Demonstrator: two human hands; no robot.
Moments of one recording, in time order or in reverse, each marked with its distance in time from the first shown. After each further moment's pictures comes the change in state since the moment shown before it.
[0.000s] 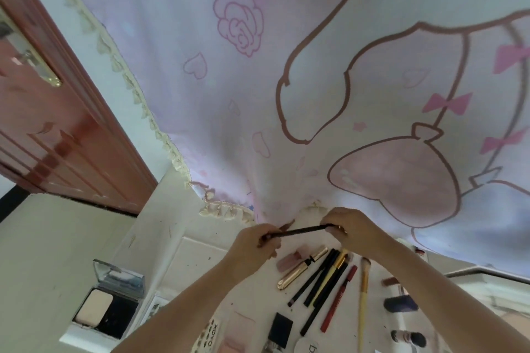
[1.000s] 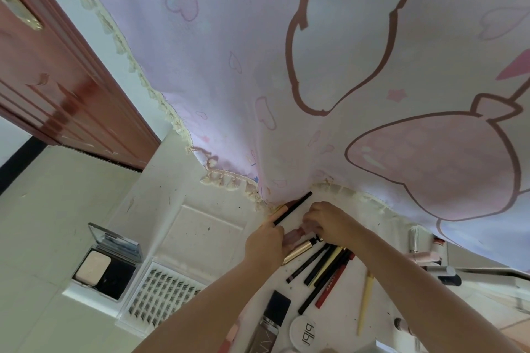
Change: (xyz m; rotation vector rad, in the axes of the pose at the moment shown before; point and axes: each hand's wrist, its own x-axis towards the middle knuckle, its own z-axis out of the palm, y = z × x) left_hand 0.033 -0.056 0.061 0.710 -0.059 -0.107; right_hand 0.052 0.035 0.083 -0.099 -0.324 -0.058
